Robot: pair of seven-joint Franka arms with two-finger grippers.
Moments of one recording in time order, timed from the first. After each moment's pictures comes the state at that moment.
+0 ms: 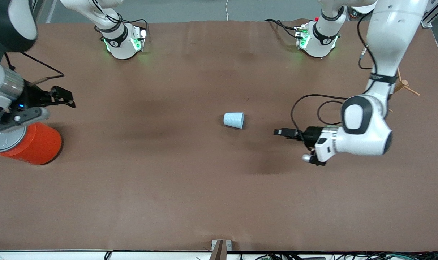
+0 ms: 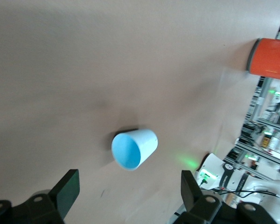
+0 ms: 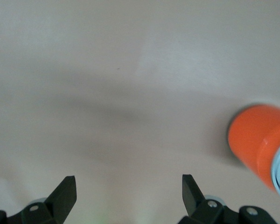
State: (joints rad) left arm -0.10 0.55 -0.18 -1.77 -0.90 1.96 0.35; right arm 0.09 0.07 -0.07 -1.55 0.04 1.53 -0.17
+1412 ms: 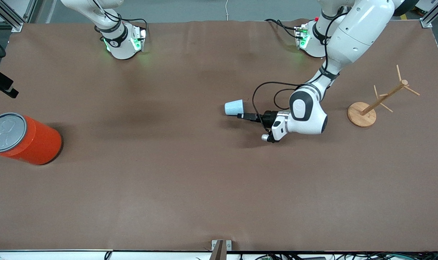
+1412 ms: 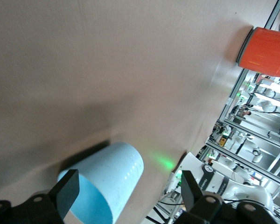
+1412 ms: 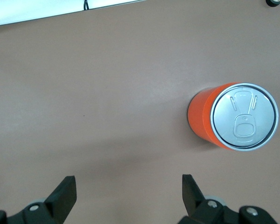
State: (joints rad) left arm -0.12 0.60 -0.38 -2.05 -1.23 2.21 0.48; right arm 0.04 -0.08 -0.15 -1.58 0.01 1.61 0.05
